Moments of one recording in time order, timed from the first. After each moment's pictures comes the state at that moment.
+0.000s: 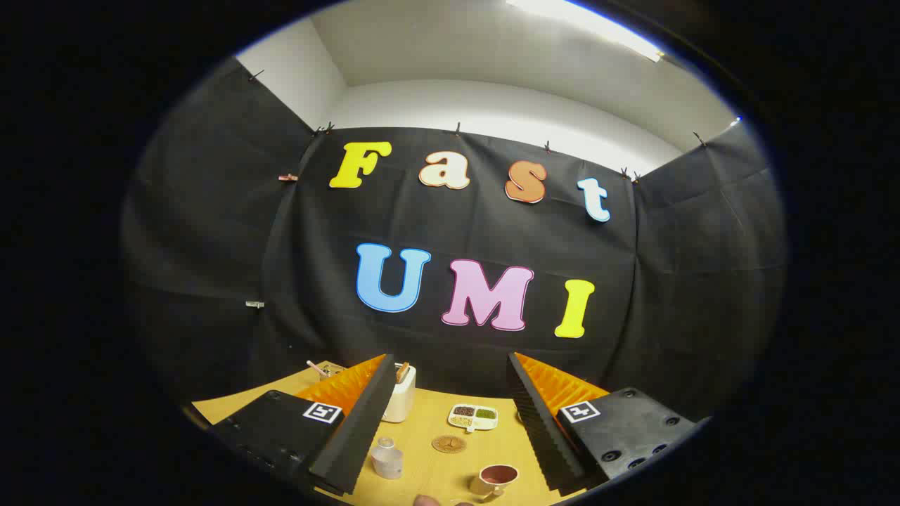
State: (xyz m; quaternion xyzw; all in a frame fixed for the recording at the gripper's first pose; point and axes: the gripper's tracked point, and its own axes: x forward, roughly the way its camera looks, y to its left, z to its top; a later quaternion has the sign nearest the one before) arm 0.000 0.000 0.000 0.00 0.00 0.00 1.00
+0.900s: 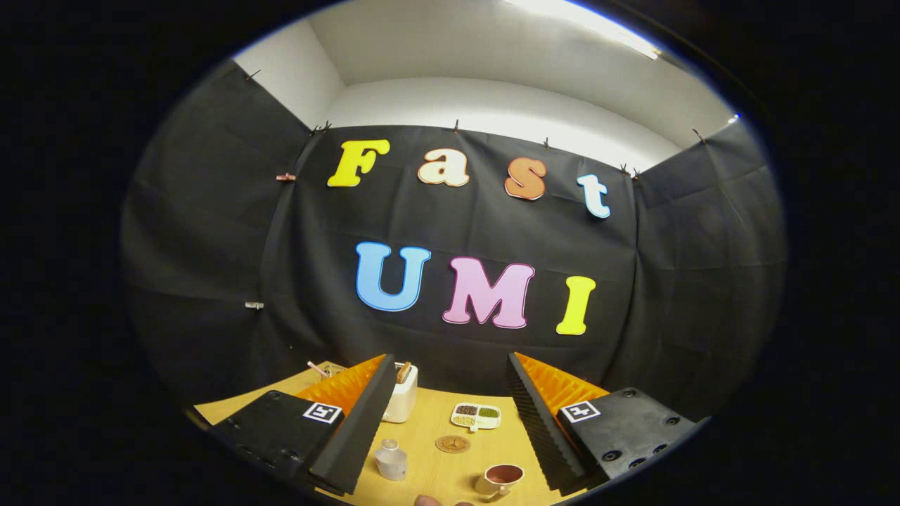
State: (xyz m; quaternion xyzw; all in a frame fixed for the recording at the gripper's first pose) arm 0.004 0.016 -0.008 -0.04 0.02 0.01 1.00
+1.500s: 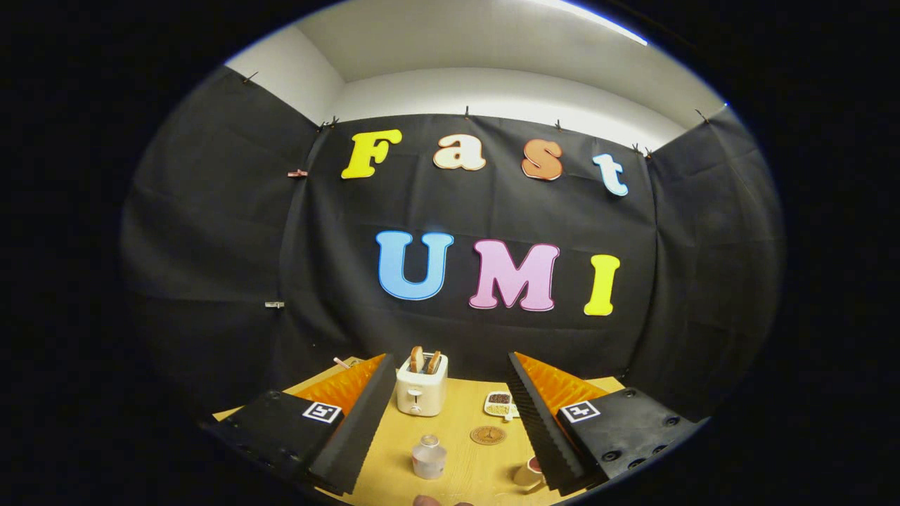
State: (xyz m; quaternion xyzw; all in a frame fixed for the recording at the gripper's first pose) arm 0.011 0.060 -0.047 0.03 0.04 0.03 1.00
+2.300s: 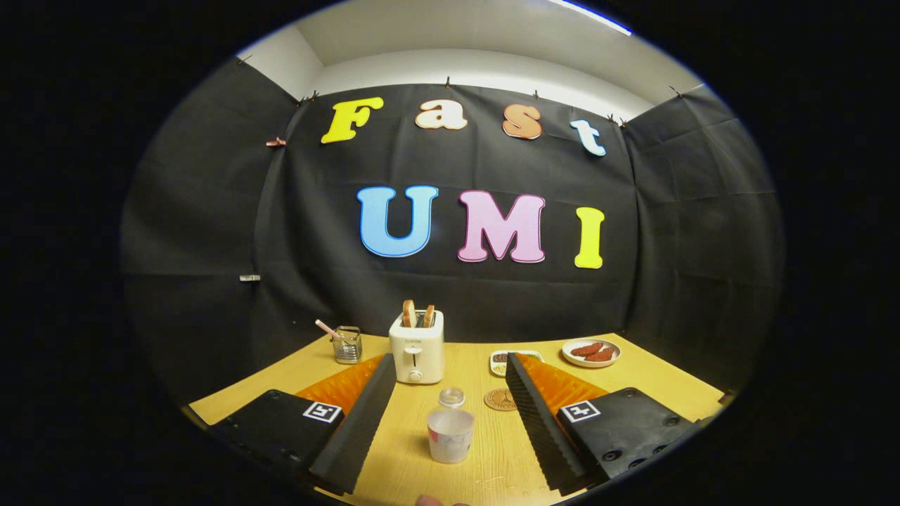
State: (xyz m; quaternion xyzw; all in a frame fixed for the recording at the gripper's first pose) arm 0.021 0.106 -0.203 0.03 0.08 -0.03 1.00
